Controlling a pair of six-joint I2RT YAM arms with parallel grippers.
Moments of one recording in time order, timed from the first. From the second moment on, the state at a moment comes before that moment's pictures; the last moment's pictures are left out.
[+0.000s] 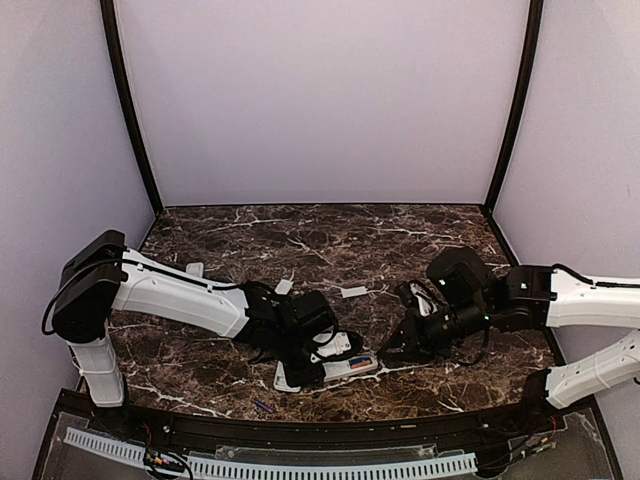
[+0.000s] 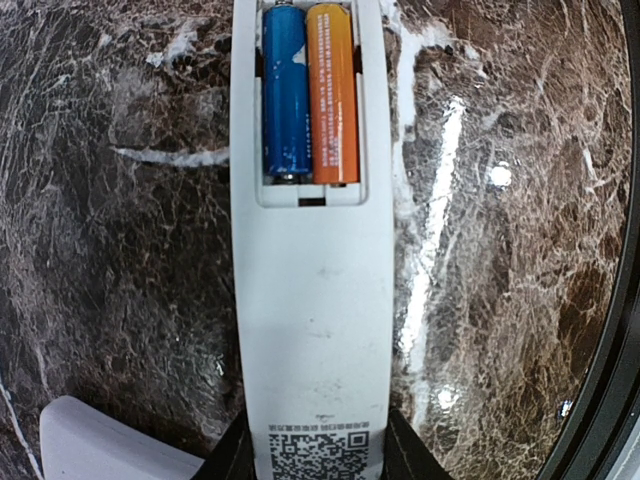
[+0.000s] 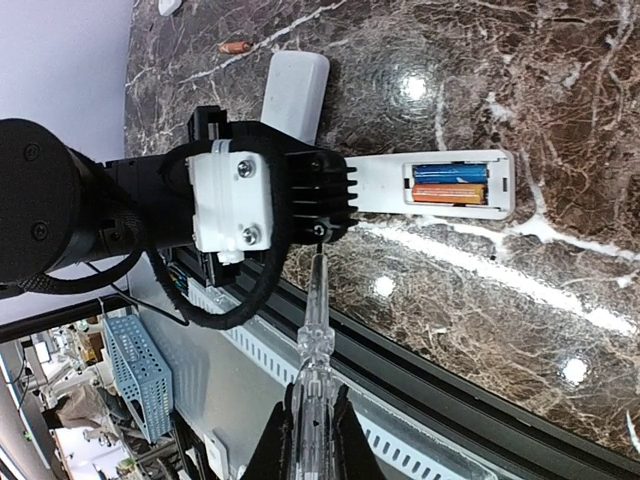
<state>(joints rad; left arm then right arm) -1.17 1.87 1.16 -0.49 0.06 0.14 1.07 1.11 0.79 -0.52 -0.30 1.05</state>
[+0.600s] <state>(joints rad) -1.17 1.87 1.16 -0.49 0.05 0.14 1.01 1.13 0.80 -0.65 -0.23 1.03</state>
